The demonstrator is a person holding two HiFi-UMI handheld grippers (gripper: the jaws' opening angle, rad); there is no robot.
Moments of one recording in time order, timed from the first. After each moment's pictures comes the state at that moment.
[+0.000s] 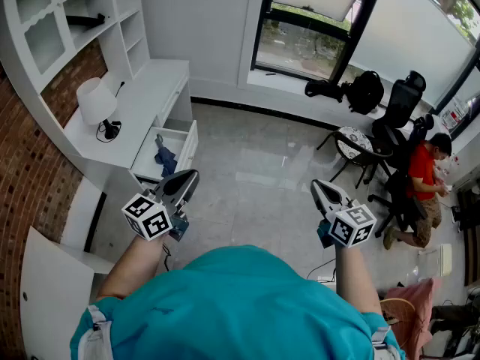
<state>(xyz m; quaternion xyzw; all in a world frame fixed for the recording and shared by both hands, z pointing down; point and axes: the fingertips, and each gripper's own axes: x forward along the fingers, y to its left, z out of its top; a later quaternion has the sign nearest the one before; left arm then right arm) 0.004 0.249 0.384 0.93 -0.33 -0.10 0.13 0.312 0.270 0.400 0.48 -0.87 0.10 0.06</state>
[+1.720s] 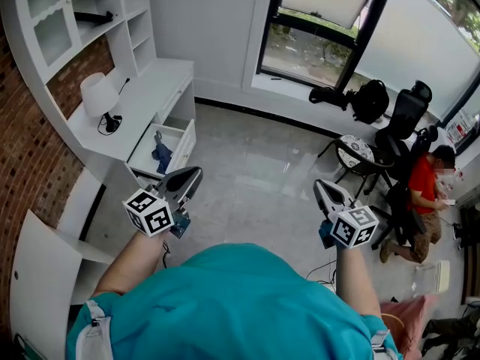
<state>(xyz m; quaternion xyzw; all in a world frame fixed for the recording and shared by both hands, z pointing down) 0.070 0.259 0.377 0.92 -0.35 -0.09 0.12 0.377 0.264 0.391 0.47 -0.88 0.09 0.06</state>
